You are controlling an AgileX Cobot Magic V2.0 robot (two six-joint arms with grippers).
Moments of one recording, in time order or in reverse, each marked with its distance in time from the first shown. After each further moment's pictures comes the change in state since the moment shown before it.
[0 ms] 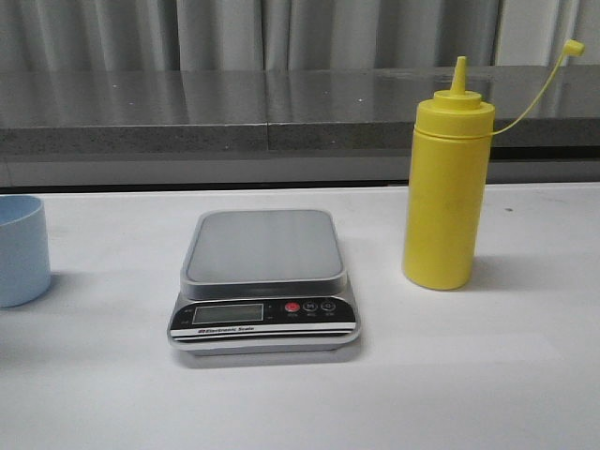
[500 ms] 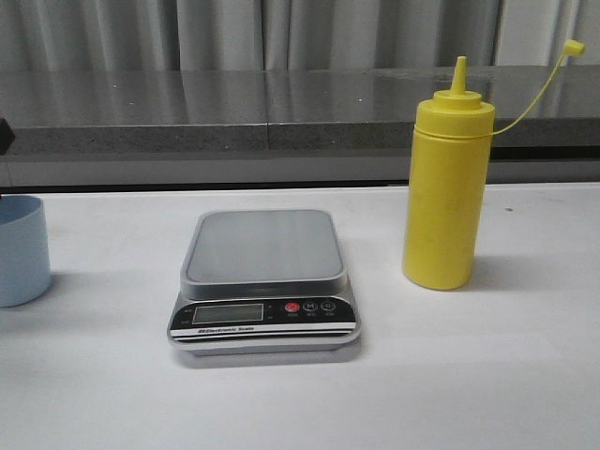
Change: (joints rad) left arm 0.000 0.204 -0.084 -0.005 -0.021 0.000; right arm 0.000 0.000 0.000 0.000 0.000 0.000
